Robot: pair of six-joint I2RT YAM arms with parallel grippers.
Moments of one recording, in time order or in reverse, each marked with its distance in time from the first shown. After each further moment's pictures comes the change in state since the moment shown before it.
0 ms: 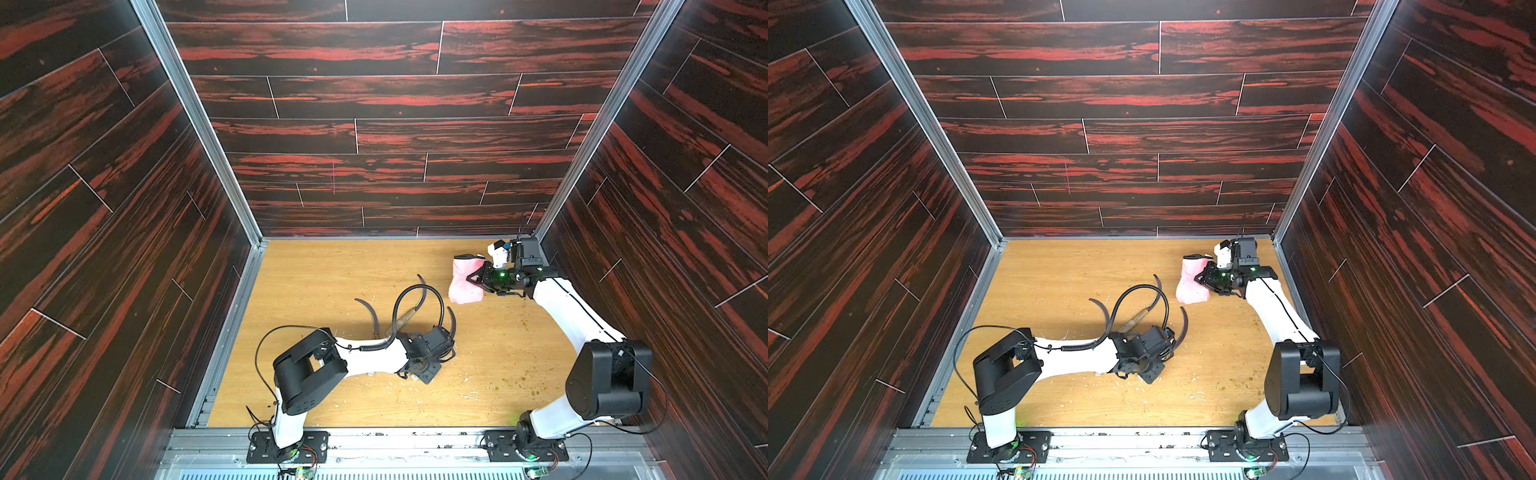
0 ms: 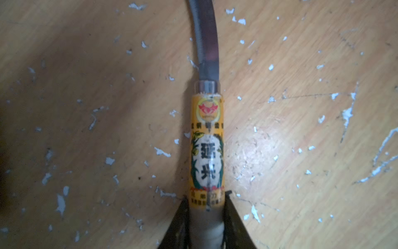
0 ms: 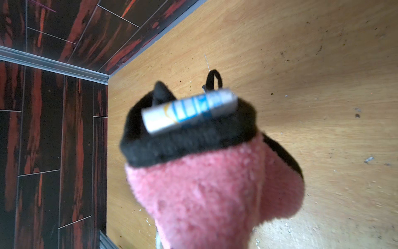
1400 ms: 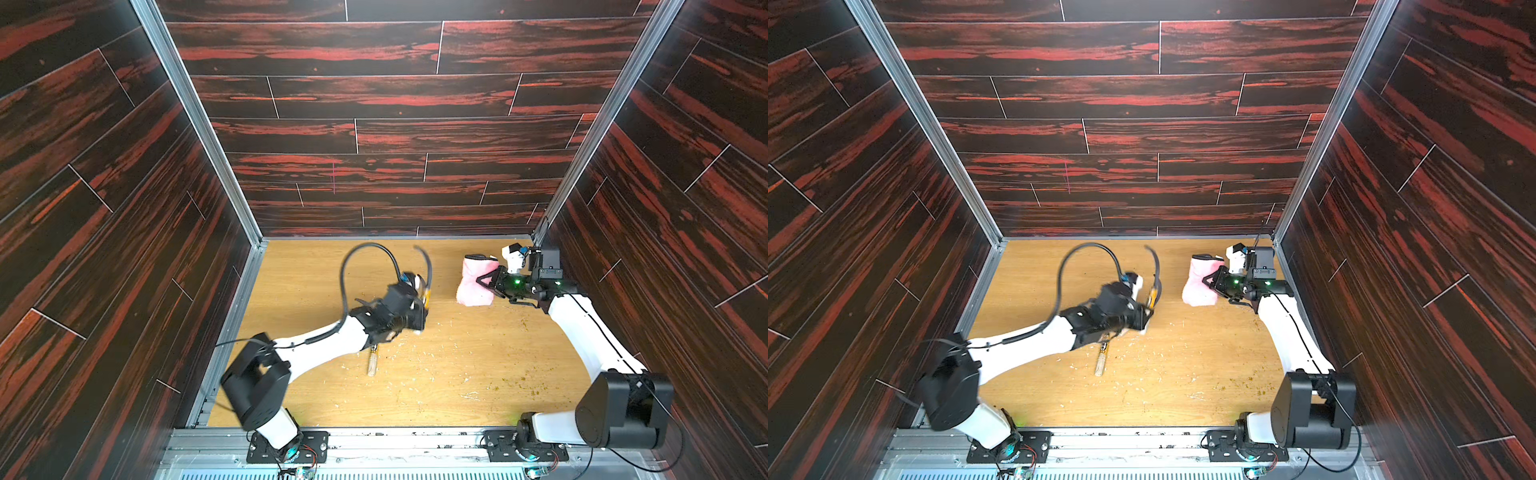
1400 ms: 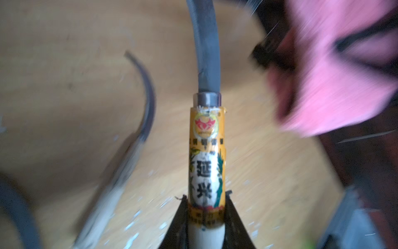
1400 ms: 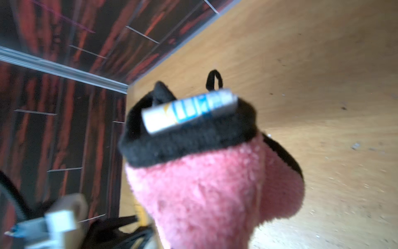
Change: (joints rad) left arm 0.249 -0.319 -0.085 0.391 0.113 -0.345; right arm -0.067 -0.168 -0.112 0.056 -0.105 0.026
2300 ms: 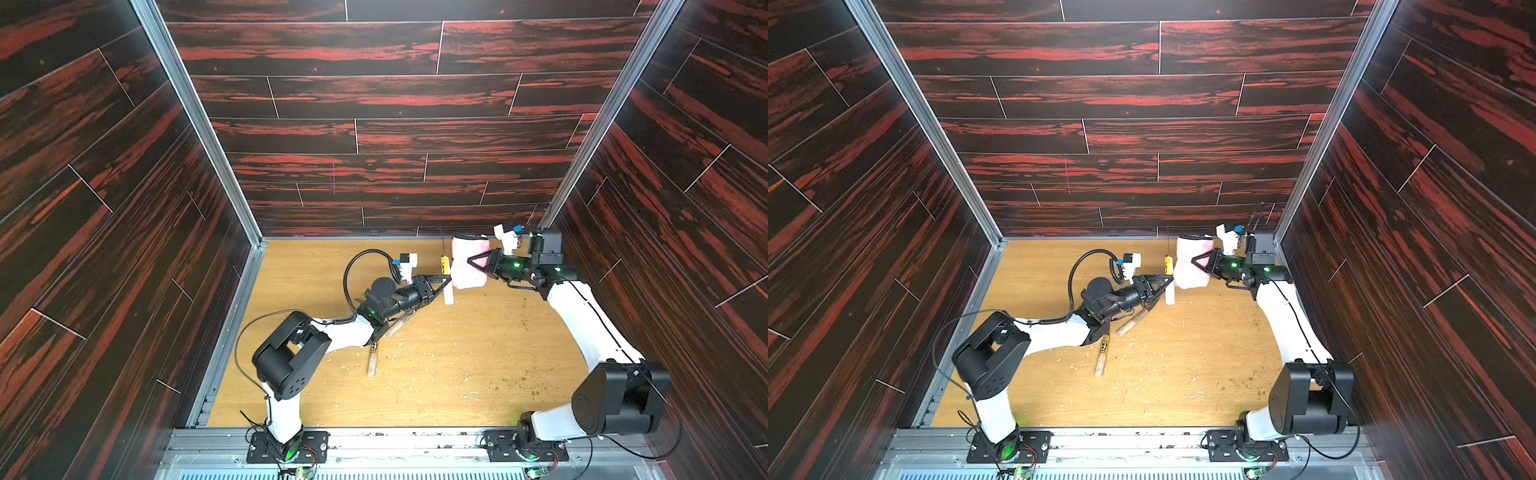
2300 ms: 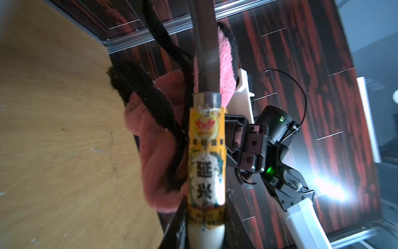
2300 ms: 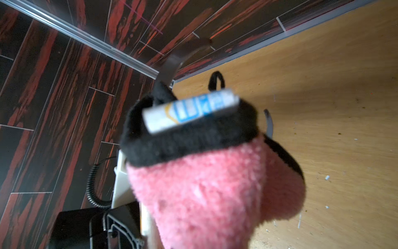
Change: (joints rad) left arm 0.108 0.293 -0.079 1.120 0.406 -0.753; right arm 0.046 0.081 0.176 0.041 -0.173 -0.033
